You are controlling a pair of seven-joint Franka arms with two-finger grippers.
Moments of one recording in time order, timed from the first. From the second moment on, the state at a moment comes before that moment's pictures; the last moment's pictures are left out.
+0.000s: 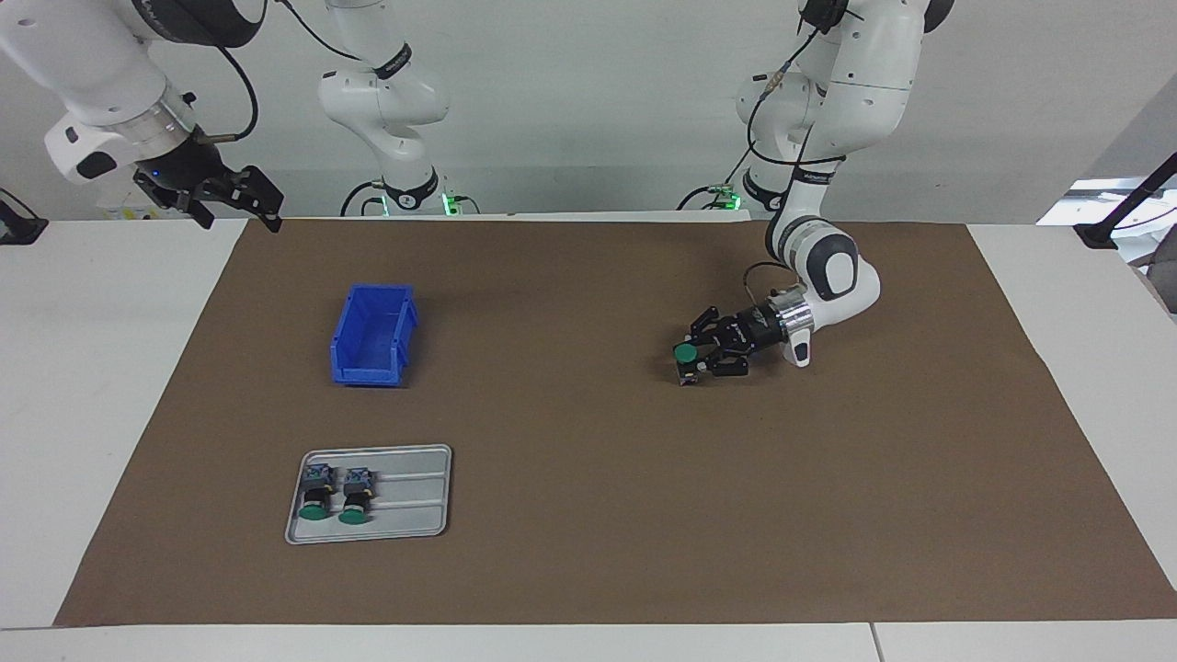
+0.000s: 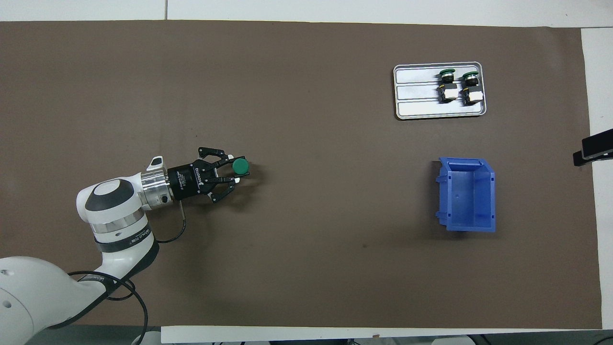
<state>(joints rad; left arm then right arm) -0.17 0.25 -0.09 -2.39 -1.83 2.02 -0.47 0.01 -0.05 -0.15 -1.60 0.01 1.38 -0.02</state>
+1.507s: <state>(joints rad) -0.21 0.24 -0.09 -2.36 -1.83 2.15 -0.47 0.01 -0.05 -0.15 -1.60 0.01 1.38 -0.02</state>
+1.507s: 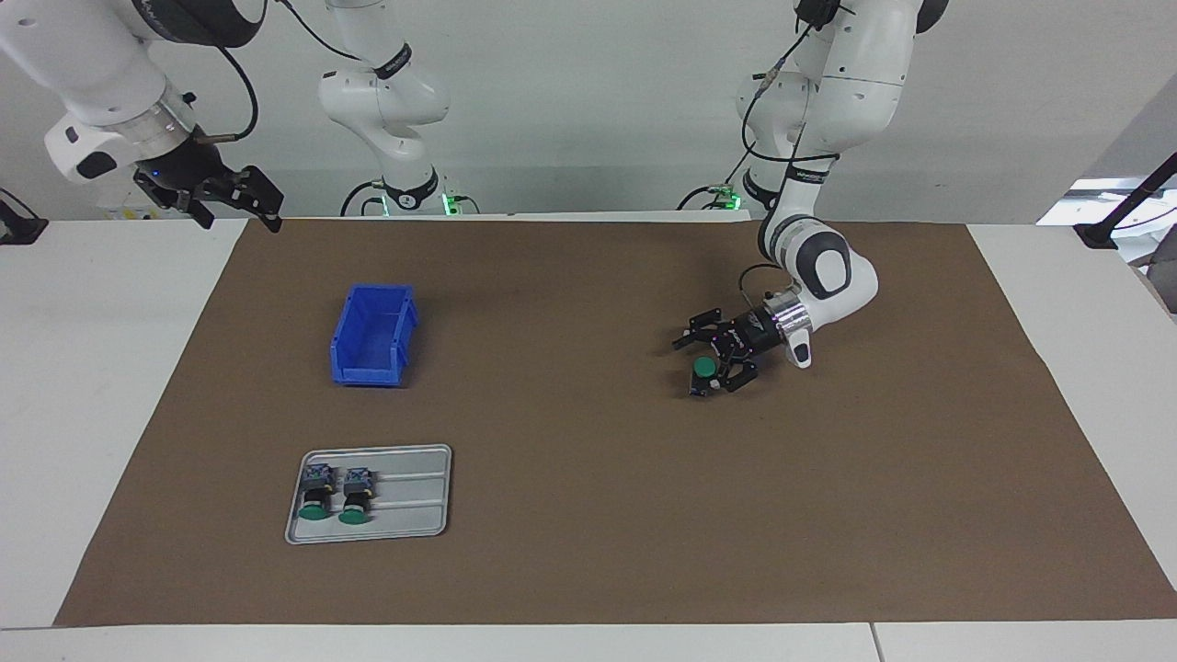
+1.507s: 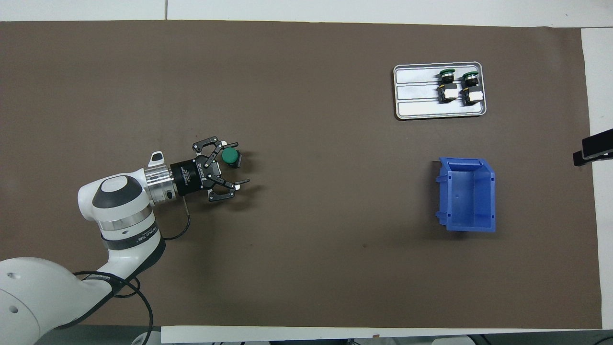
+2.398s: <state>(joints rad) -0.19 0.06 -0.08 -2.36 -1.59 2.25 -0.61 0.01 -0.05 -0.15 -1.60 0.01 1.38 -0.02</state>
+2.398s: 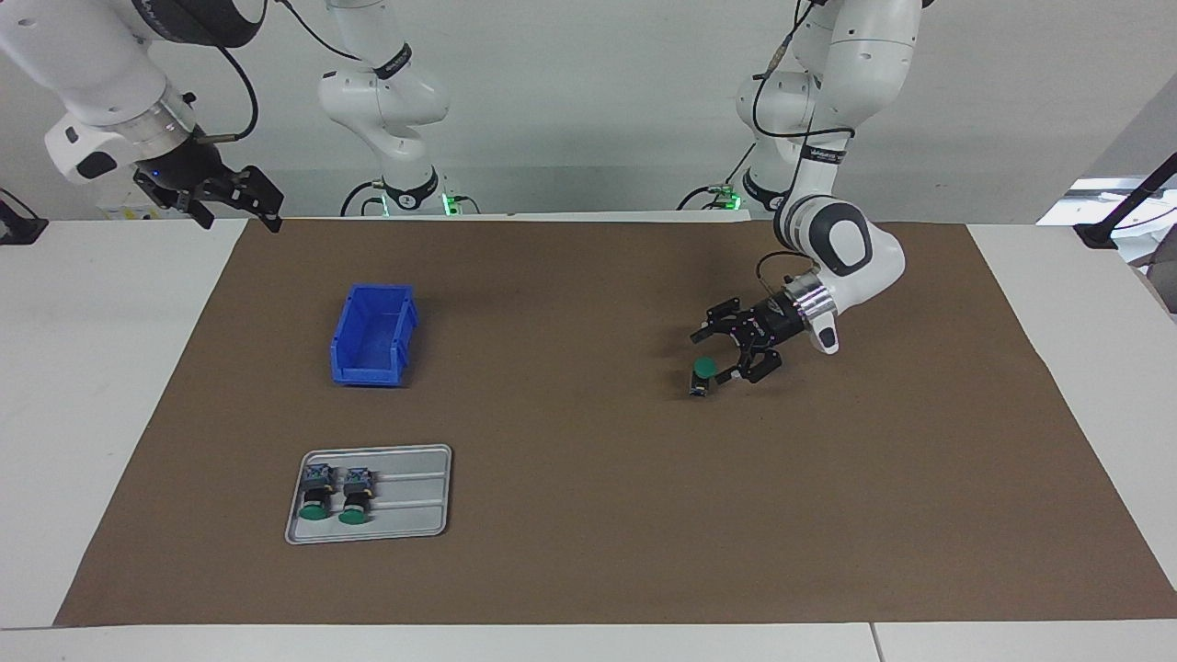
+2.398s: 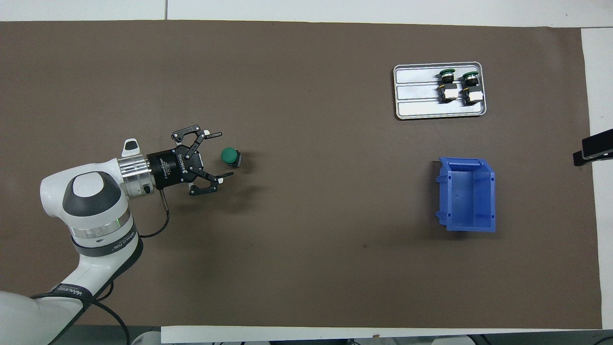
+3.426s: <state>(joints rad) -0.07 0.00 -0.09 -2.05 -0.64 2.01 -0.90 0.01 -0.05 -0.15 -1.60 0.01 1.38 -0.02</state>
